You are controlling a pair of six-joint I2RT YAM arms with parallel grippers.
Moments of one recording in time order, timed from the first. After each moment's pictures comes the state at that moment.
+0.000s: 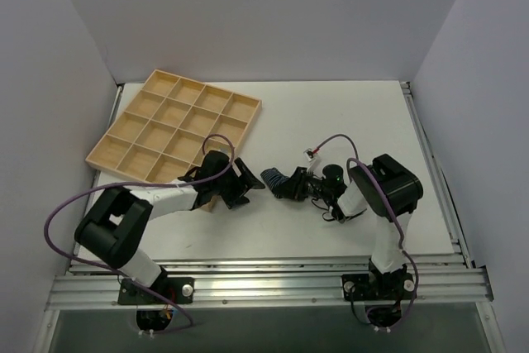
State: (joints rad) left arm -0.58 1.54 0.72 0.08 0.23 -1.17; right arm 0.43 1.96 0.43 1.20 -0.65 0.74
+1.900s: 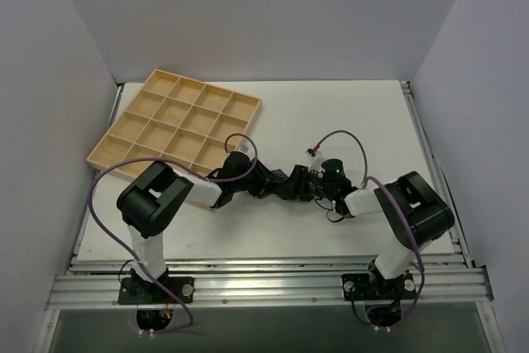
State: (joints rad) left arm -0.68 1.90 0.81 0.53 0.25 -1.35; right arm 0.44 1.68 0.44 0.72 -0.55 0.70
